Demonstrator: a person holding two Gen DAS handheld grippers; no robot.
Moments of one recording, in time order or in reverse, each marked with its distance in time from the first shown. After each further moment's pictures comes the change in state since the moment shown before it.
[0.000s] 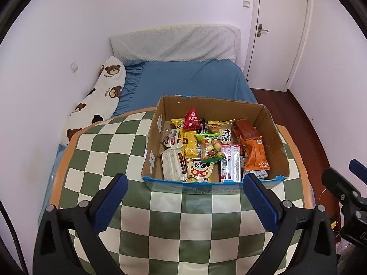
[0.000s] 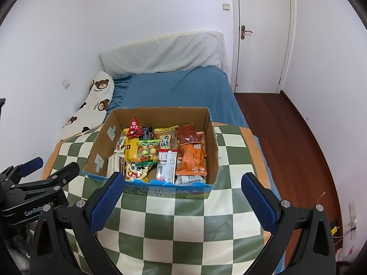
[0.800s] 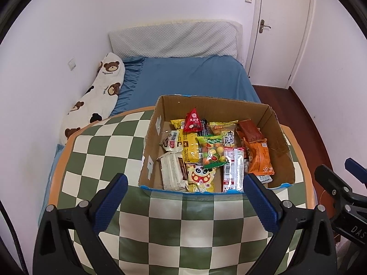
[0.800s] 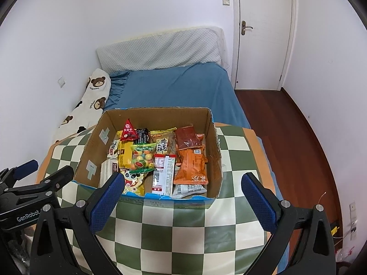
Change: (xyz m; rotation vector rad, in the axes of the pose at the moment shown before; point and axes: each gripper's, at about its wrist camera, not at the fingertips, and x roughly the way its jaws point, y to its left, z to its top) left arm 0.026 -0.001 0.016 0.008 0.024 0.005; right arm 0.043 -0.002 0.019 0.005 0.029 -0.013
